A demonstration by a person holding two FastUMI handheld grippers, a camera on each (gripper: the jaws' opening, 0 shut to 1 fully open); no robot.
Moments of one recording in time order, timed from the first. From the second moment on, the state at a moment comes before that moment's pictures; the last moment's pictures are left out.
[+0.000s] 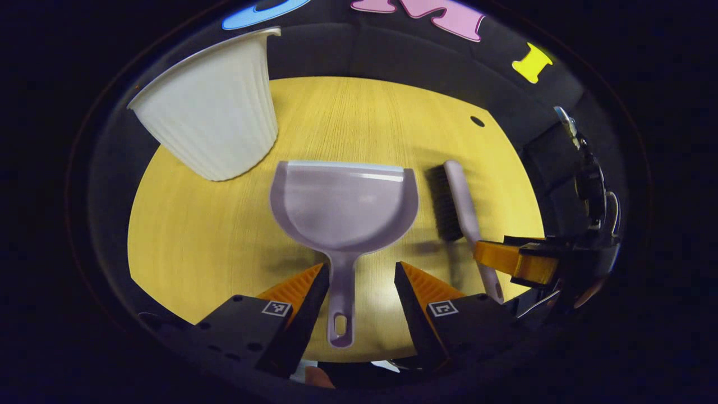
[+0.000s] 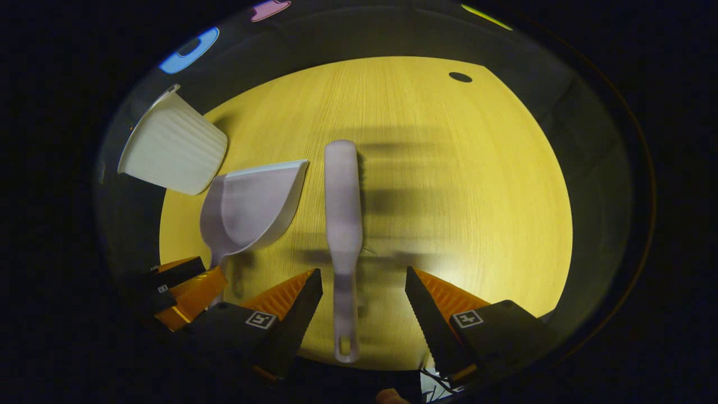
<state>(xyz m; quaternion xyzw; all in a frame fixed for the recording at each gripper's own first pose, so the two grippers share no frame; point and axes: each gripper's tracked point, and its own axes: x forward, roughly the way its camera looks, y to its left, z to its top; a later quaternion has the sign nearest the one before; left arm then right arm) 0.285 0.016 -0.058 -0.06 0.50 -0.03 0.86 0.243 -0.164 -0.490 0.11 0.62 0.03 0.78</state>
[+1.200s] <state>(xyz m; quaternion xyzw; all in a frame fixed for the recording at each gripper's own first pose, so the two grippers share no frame) 0.123 0.038 0.209 0.04 -0.04 -0.04 1.00 0.213 -0.116 -0.181 0.05 0.06 0.03 1.00</state>
